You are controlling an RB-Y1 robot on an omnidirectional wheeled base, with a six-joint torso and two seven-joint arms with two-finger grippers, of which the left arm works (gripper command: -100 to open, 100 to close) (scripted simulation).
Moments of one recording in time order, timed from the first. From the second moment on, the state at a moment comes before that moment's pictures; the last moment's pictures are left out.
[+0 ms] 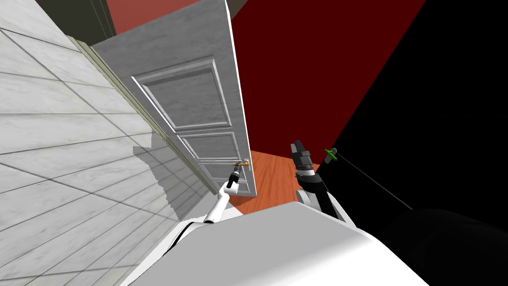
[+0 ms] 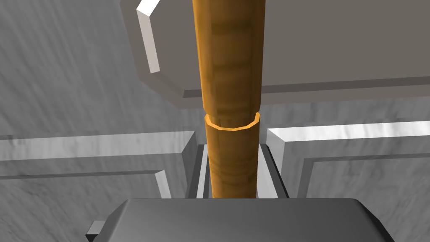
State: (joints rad) arm -0.39 0.05 -0.09 -0.79 -0.10 -0.41 0.17
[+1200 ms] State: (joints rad) arm -0.41 0.07 0.02 -0.76 -0.06 -0.41 0.14
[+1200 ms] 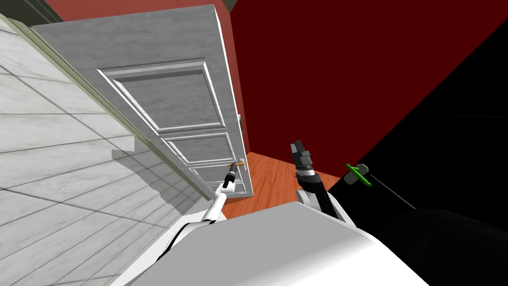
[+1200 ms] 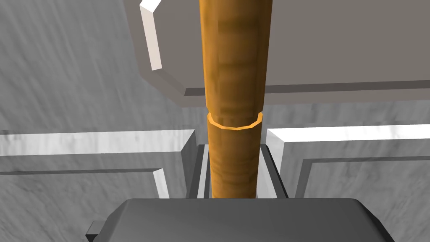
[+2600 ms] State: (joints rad) arm -0.39 0.11 0.18 -0.78 -0.02 -0.40 0.08
